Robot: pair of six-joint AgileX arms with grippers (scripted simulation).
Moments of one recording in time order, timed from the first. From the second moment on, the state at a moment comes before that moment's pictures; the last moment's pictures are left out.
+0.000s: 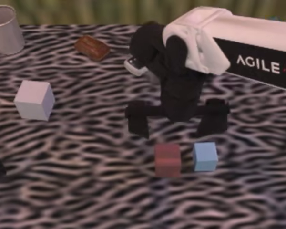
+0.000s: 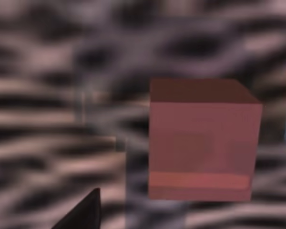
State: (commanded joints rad) left arm 0.02 0.06 0.06 -0.04 0.00 0.00; right arm 0.72 2.09 1.70 -1.10 0.04 0.71
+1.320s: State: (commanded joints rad) left arm -0.05 2.10 1.80 -1.14 0.00 0.07; right arm 0.09 0.27 0.16 -0.21 0.05 0.06
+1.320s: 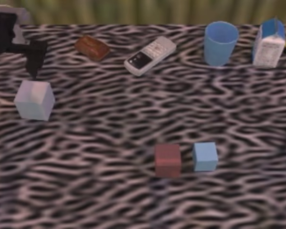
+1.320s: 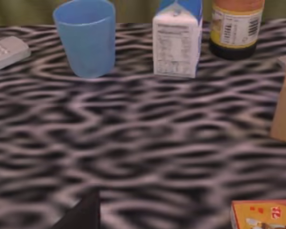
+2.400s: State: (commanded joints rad) left arm -0.06 2.40 1.90 -1.06 0.01 0.08; right arm 0.01 0.00 0.00 0.00 0.00 0.00
